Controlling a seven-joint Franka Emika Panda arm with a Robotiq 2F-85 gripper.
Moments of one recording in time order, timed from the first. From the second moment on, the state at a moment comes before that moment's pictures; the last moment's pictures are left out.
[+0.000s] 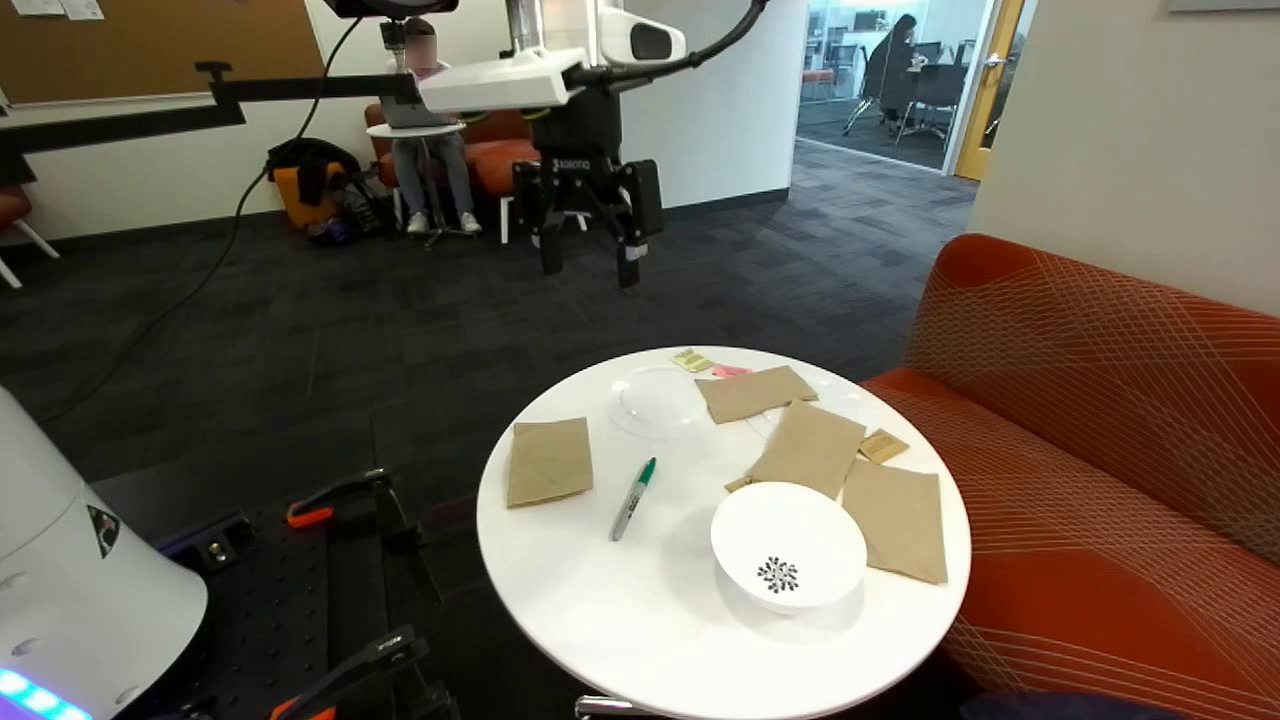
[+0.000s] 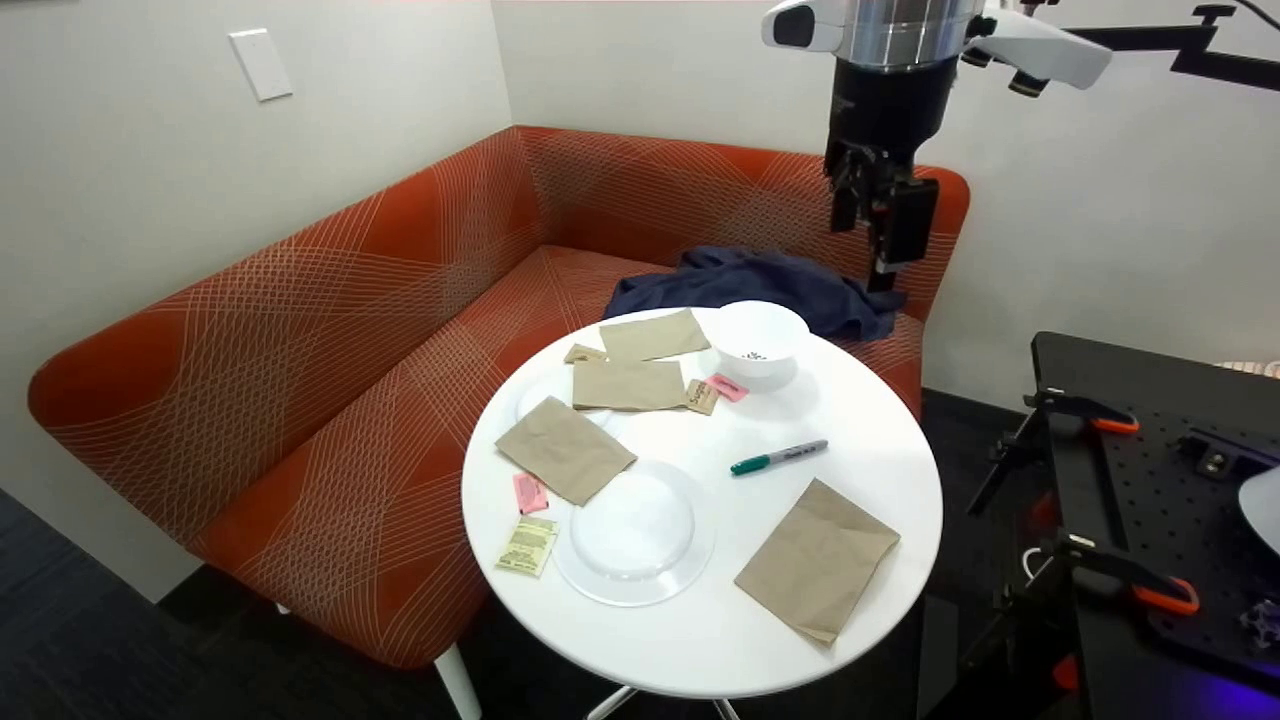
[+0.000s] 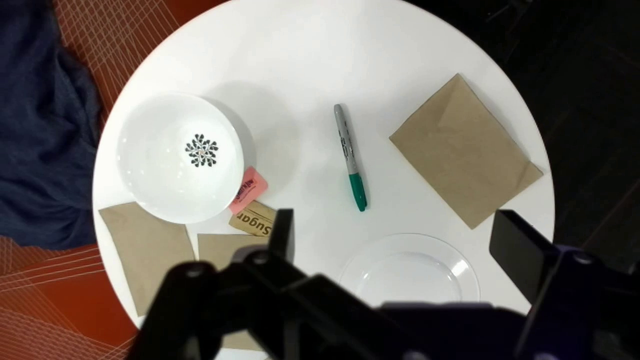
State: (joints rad) arm 0.09 -0.17 0.01 -2.45 -0.15 2.23 -0.29
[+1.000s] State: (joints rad) arm 0.08 -0.08 0.00 -2.48 -0.15 2.28 -0.50
